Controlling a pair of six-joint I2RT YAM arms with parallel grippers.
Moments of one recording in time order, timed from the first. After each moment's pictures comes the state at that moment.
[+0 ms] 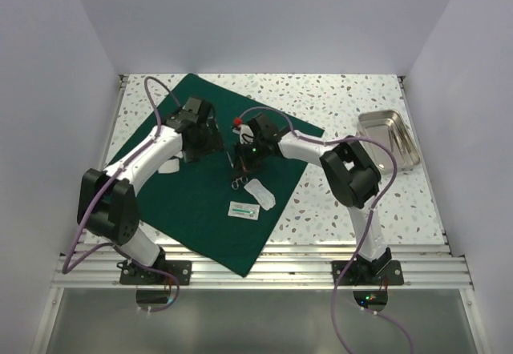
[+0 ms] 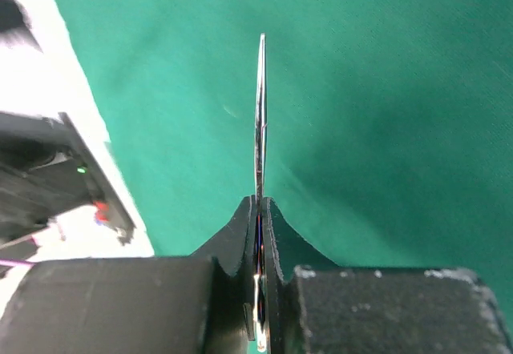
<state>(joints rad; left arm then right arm) -0.38 1.63 1.27 -0.75 -0.09 -0.73 0.69 2.16 1.50 -0.24 -0.64 0.48</state>
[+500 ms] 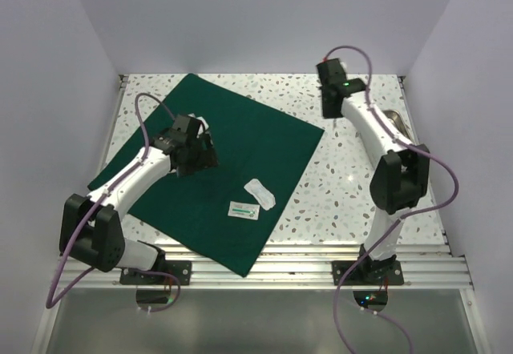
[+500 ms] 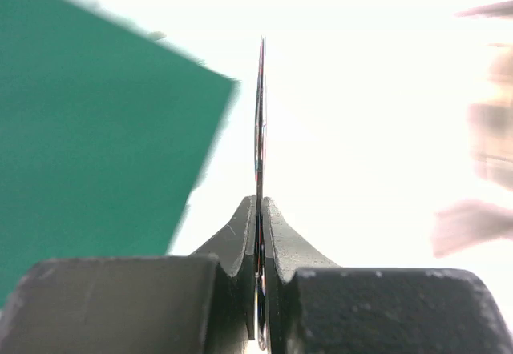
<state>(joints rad) -0.37 1.40 1.05 -0.69 -0.09 -0.64 0.37 1.89 1.74 -0.85 0.35 0.22</state>
